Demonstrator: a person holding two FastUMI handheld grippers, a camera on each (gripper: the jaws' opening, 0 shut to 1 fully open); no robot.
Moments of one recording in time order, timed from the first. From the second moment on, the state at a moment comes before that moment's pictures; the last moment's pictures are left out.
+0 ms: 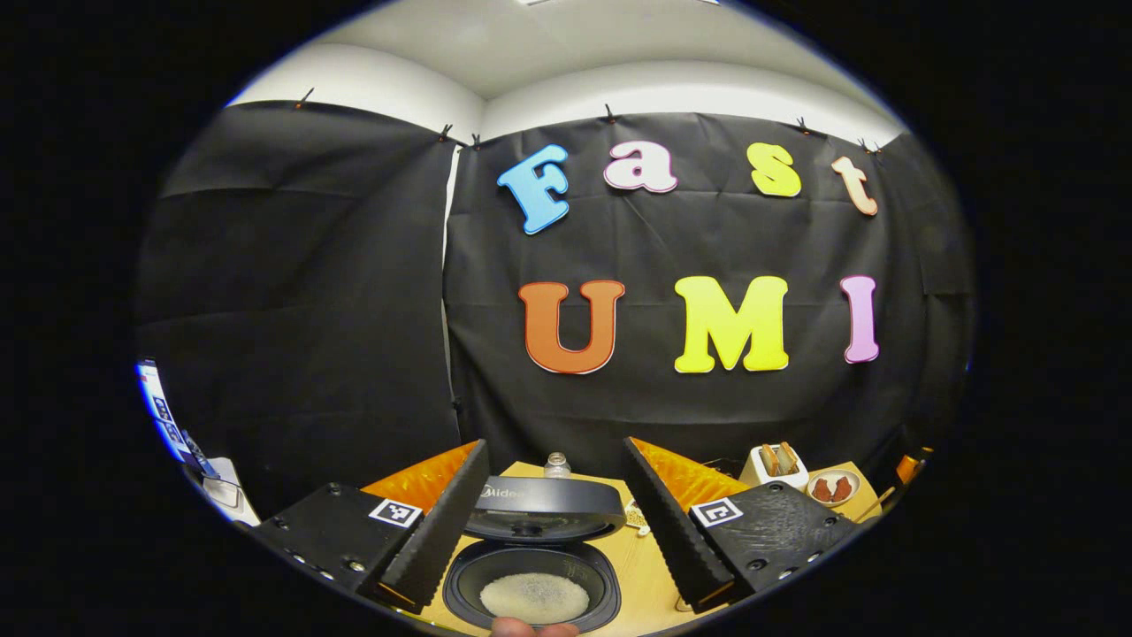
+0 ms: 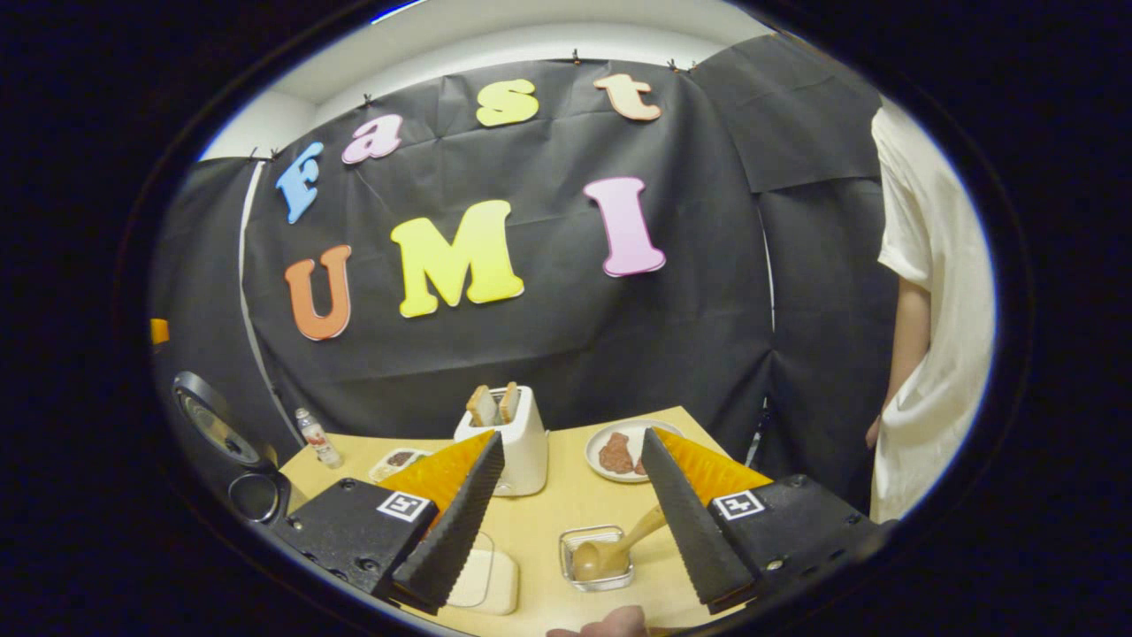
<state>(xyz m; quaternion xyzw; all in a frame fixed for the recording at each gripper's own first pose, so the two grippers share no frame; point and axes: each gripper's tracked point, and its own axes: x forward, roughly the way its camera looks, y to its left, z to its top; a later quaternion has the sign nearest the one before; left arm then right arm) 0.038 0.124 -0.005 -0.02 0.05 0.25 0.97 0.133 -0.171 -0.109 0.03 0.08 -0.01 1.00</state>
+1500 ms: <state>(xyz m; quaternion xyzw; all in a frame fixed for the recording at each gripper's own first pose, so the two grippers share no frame) -0.040 0.099 -0.192 -0.09 0.29 0.22 0.93 0.030 -0.061 -0.097 0.02 0.09 0.11 0.99</state>
